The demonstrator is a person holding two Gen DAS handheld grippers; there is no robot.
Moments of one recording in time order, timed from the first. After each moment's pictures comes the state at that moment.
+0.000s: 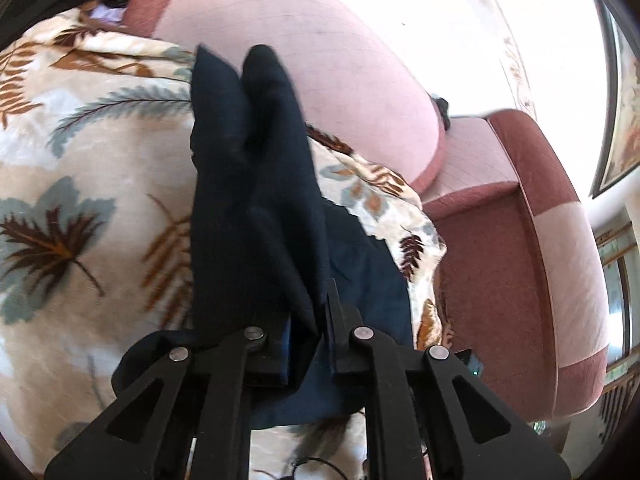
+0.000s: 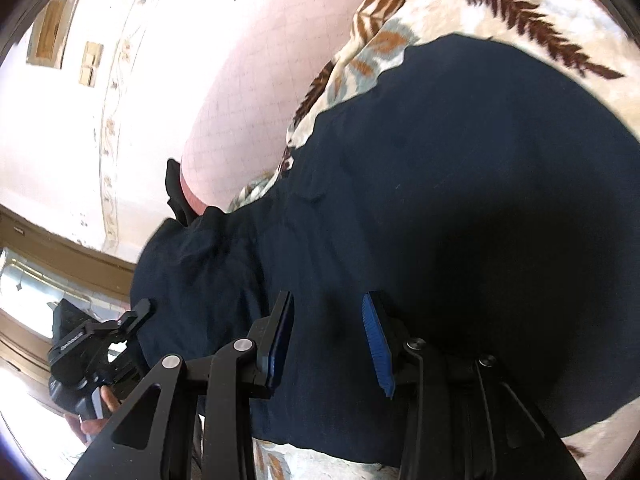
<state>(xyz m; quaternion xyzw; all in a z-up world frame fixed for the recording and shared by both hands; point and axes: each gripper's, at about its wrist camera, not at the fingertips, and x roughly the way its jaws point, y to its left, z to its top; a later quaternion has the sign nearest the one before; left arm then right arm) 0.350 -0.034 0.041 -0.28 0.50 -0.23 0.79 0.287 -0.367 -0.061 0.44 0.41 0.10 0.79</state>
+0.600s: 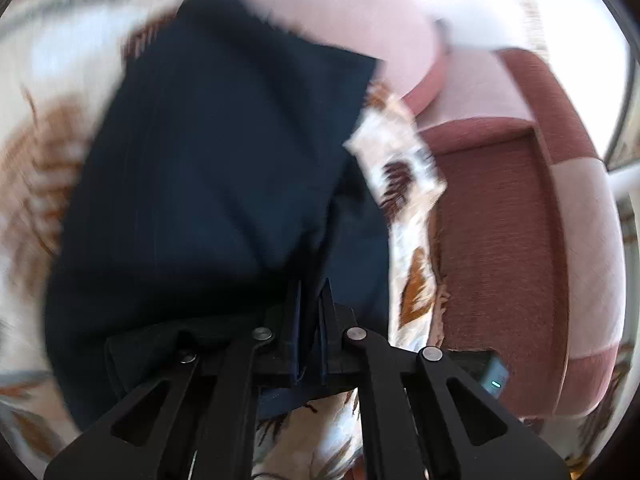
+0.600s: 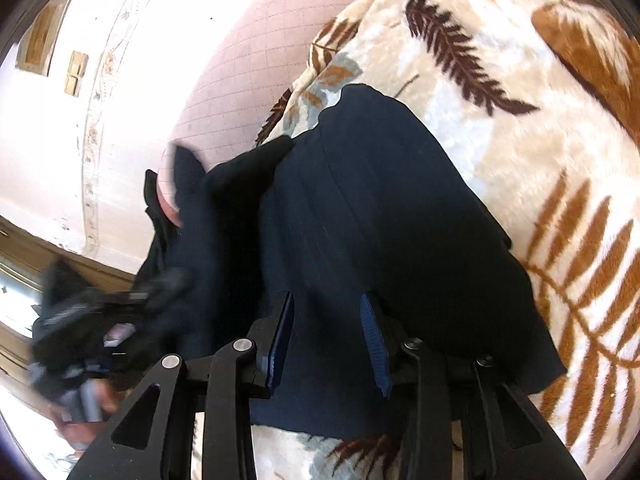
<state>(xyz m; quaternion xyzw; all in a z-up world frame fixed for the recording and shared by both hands) 0.345 -0.161 -0.024 -0.28 0.59 -0.25 0.71 0.257 -0.416 -0.052 0.42 0.43 0.07 0.79</state>
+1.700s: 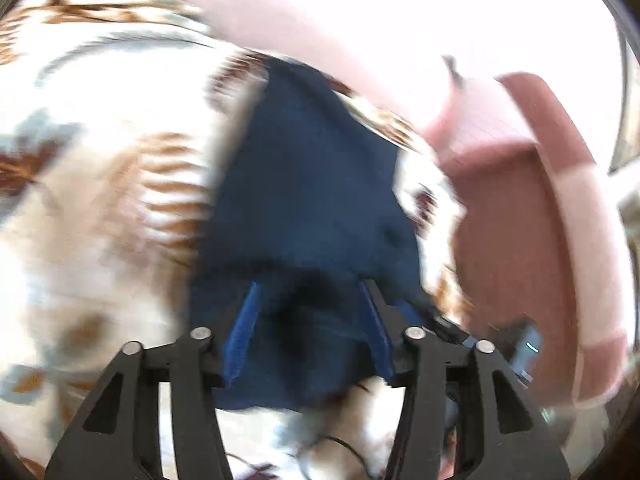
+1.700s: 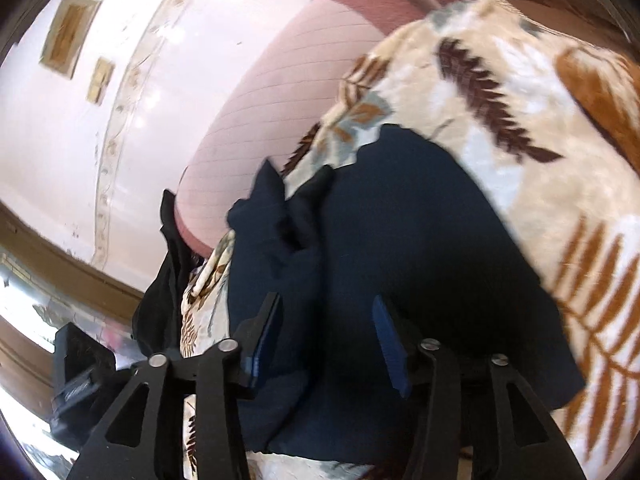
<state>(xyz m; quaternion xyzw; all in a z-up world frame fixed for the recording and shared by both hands) 0.316 -0.055 0.010 -0.25 0.54 -0.19 0.78 0.273 -0.385 -0.026 0.39 0.37 0.07 0.84</state>
